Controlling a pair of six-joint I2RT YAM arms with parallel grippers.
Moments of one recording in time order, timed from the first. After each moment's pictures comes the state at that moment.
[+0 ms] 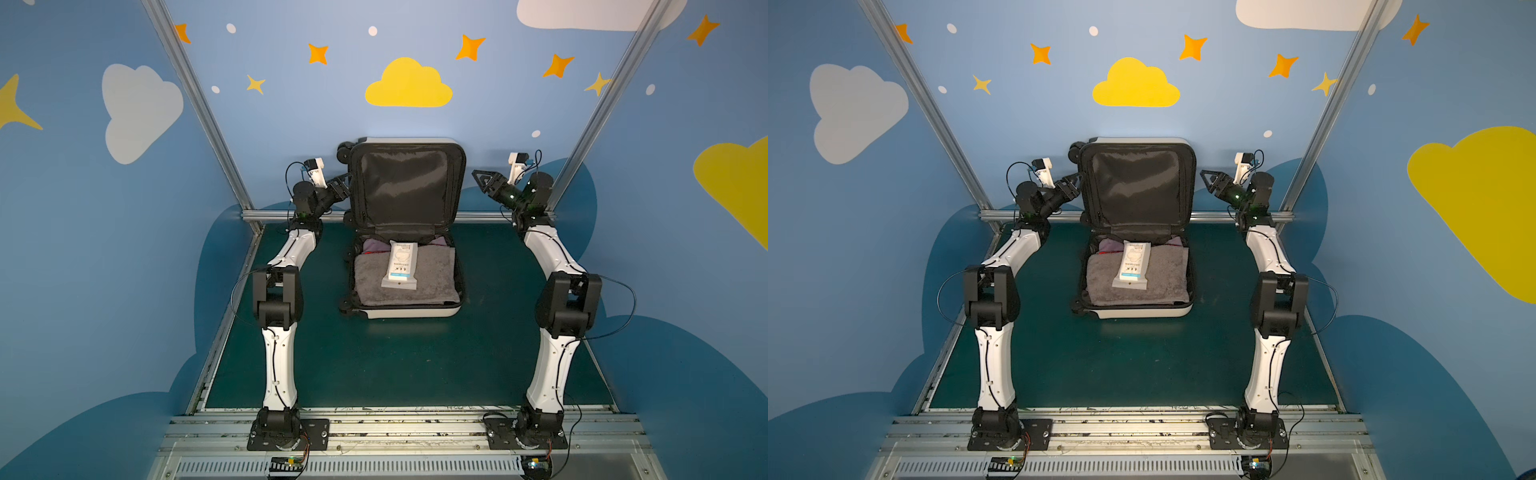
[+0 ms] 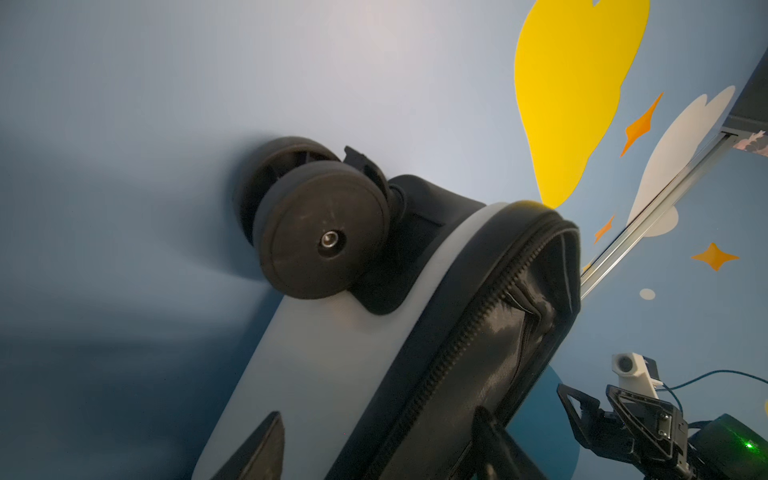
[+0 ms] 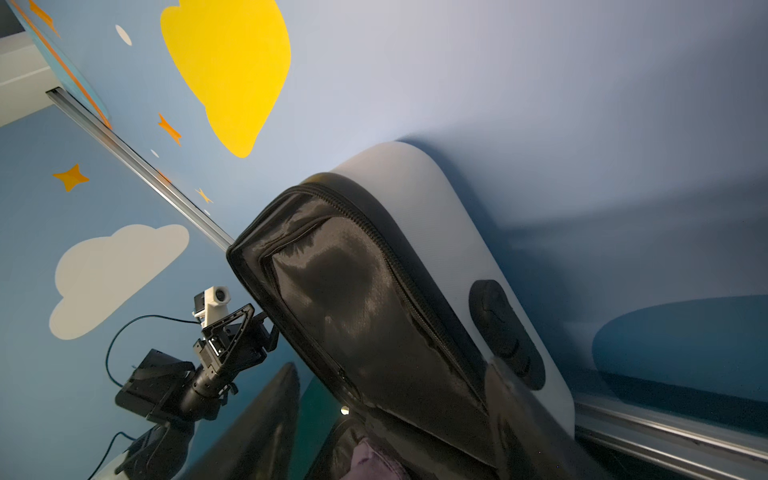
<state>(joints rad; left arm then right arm) -0.04 2.34 2.04 0.52 0.54 -0.76 0.01 2.16 1.98 0.29 -0.73 0.75</state>
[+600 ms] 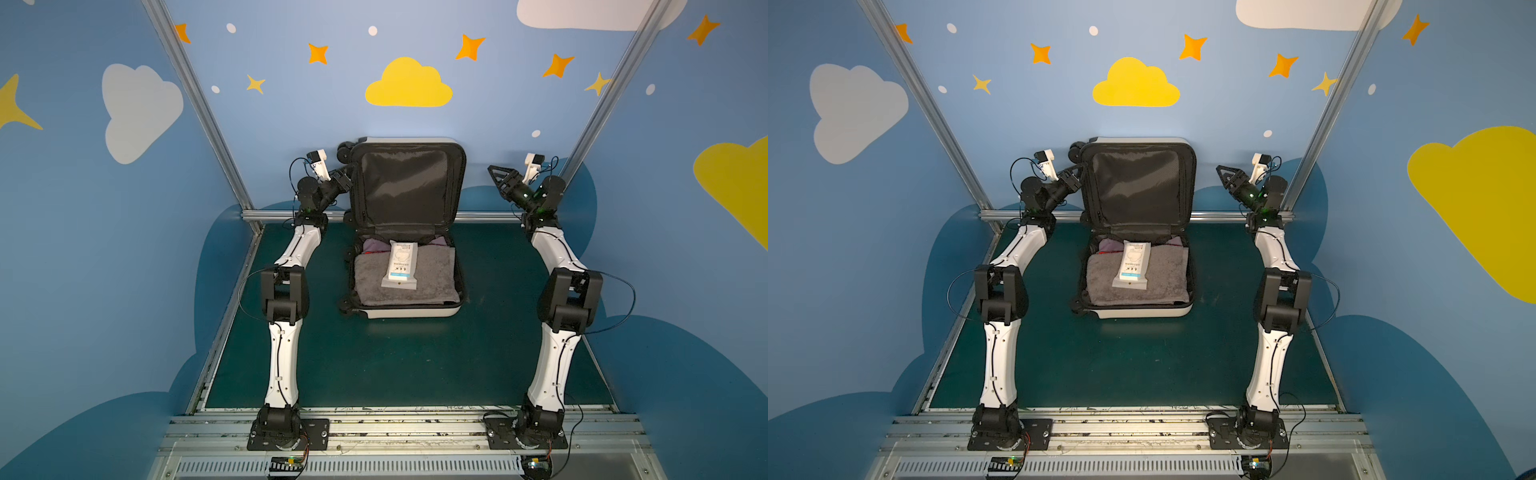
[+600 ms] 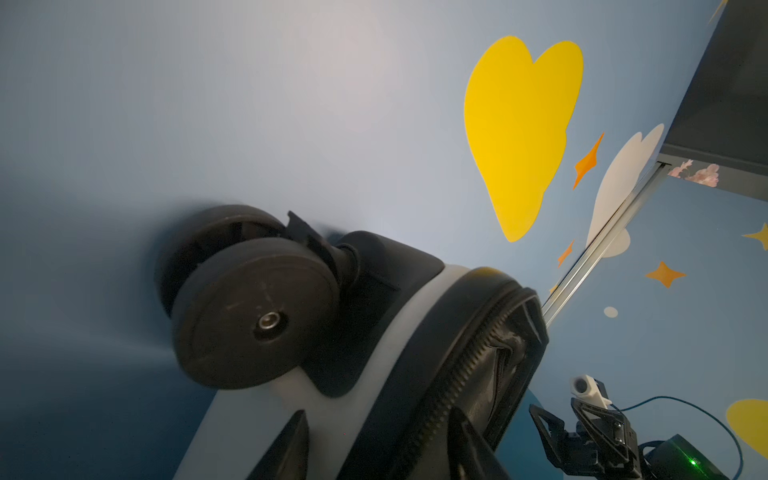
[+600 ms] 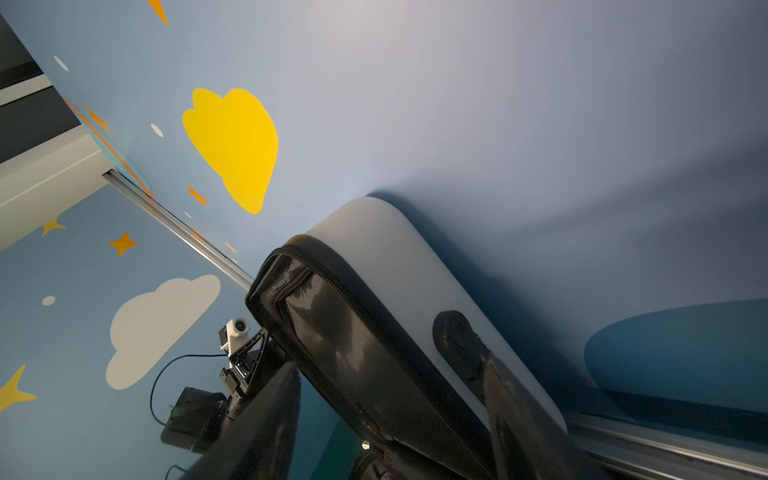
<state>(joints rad) -0.06 2.45 2.24 0.55 0.53 -0.81 -0.07 2.25 2.03 0.43 -0.76 0.97</state>
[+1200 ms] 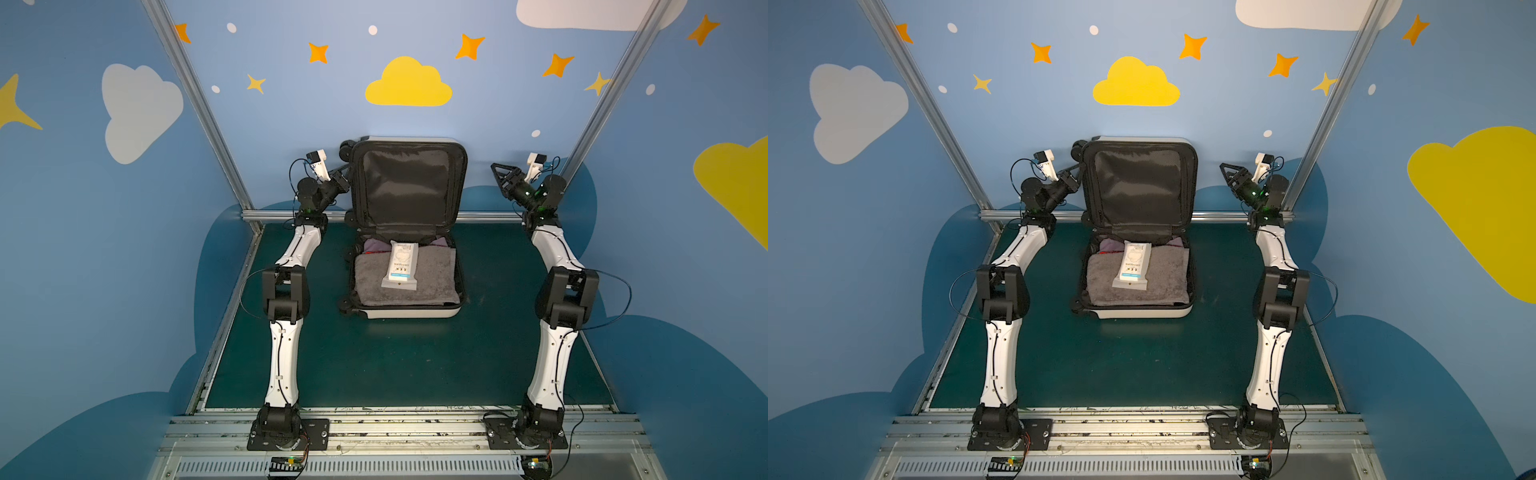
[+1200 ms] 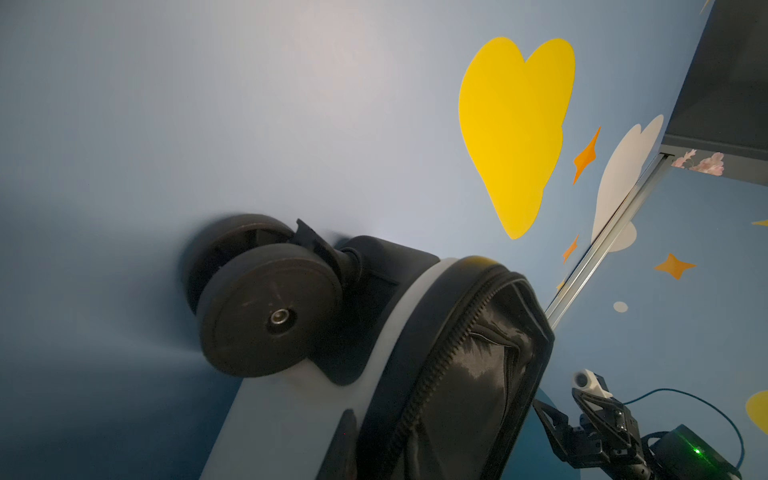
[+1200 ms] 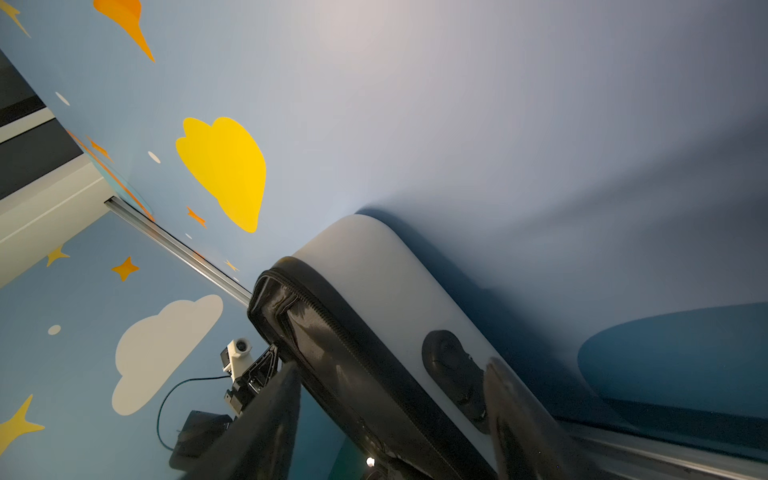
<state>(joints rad) -0.06 2.48 2.26 0.57 0.53 -0.78 -0.08 2.33 2.13 0.41 -0.75 1.03</state>
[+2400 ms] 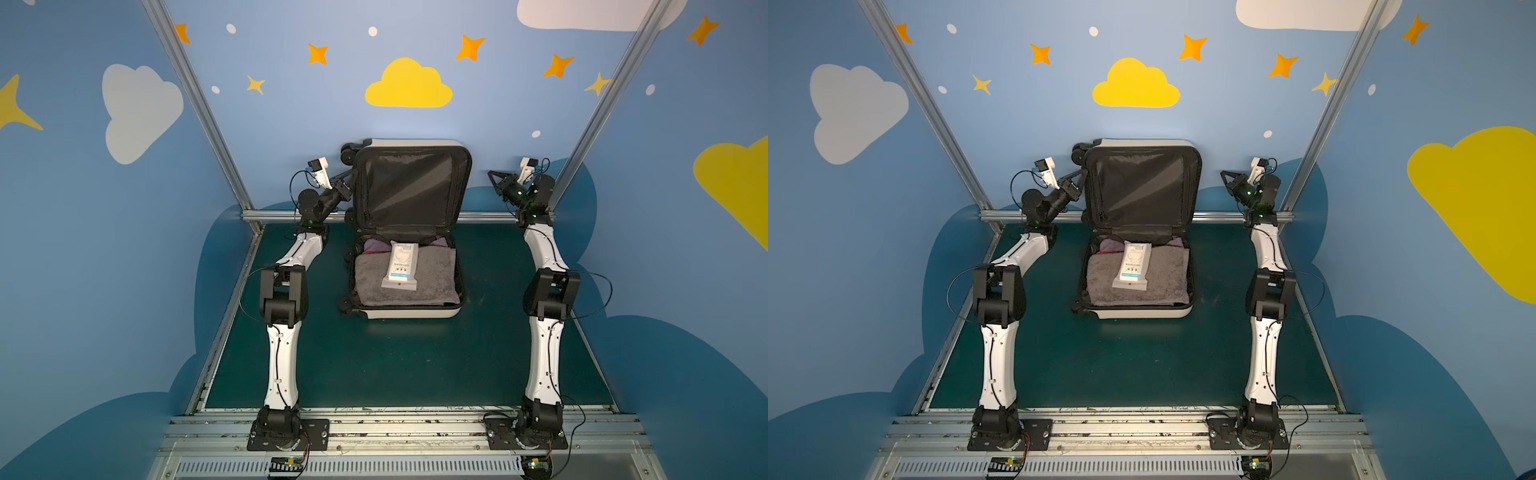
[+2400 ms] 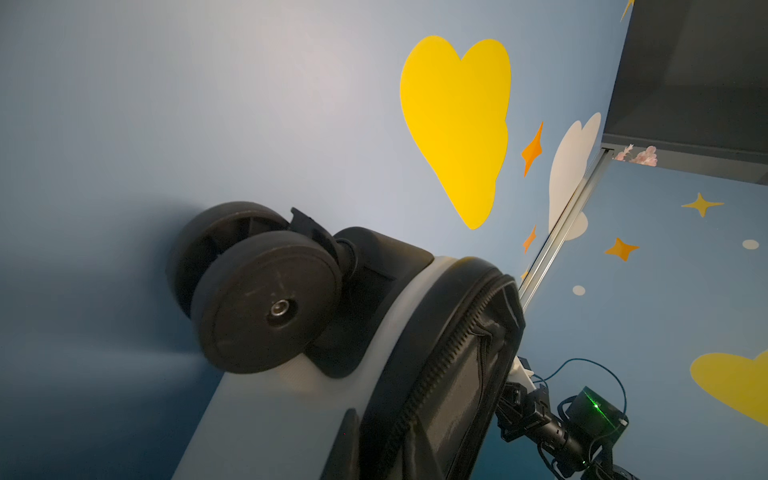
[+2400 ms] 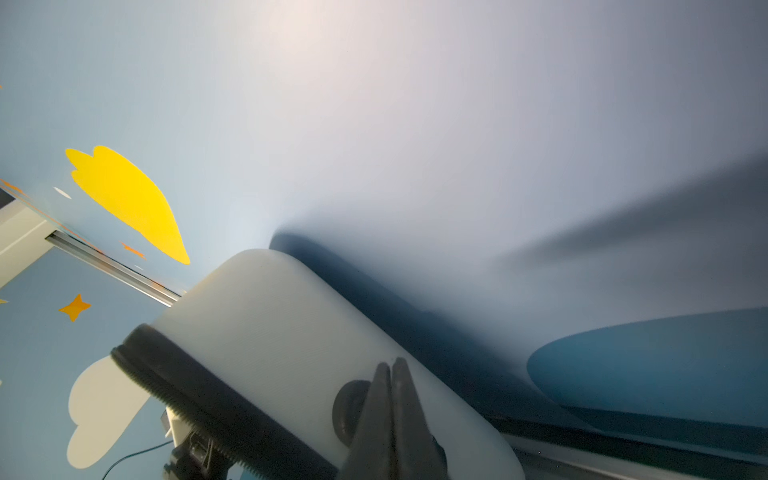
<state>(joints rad) -0.07 2.37 1.99 0.83 0.56 -0.81 -0.07 2.59 2.52 0.21 -0.70 1.03</state>
